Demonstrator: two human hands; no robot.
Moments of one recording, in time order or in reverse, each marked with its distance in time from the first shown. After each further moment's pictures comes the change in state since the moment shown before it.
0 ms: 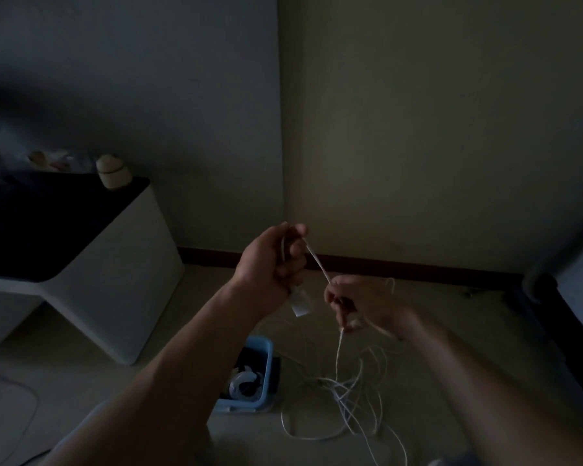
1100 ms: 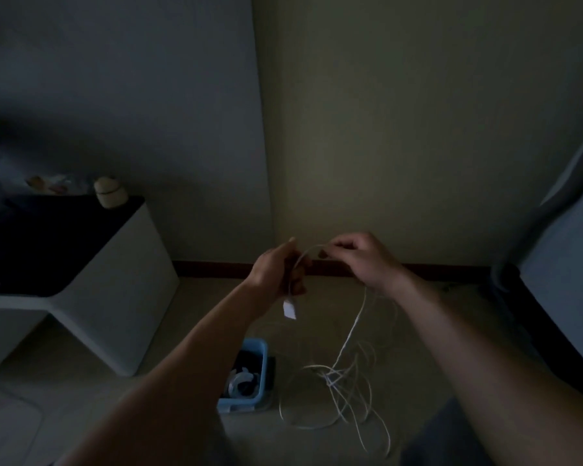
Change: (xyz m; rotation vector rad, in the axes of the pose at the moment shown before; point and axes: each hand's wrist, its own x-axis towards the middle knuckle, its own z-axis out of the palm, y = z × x) left_hand -0.007 -0.016 0.018 0.459 0.131 -0.063; right_hand -0.033 -0.051 -0.024 -0.193 0.411 -0.341
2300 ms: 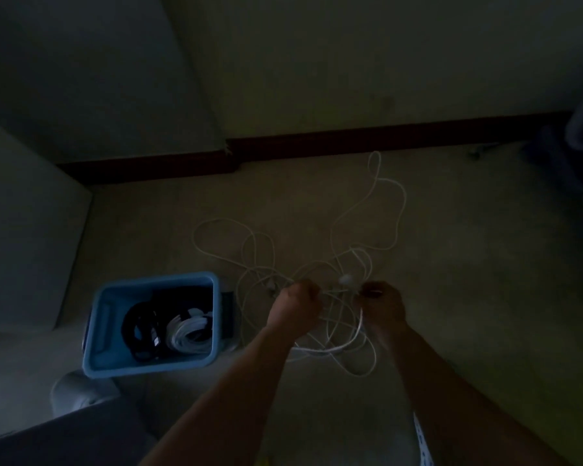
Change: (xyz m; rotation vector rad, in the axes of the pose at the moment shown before) left_hand 0.176 -0.350 0.006 1.070 -0.063 -0.290; right_hand -0.065 0.400 0.115 0.177 0.393 0.954
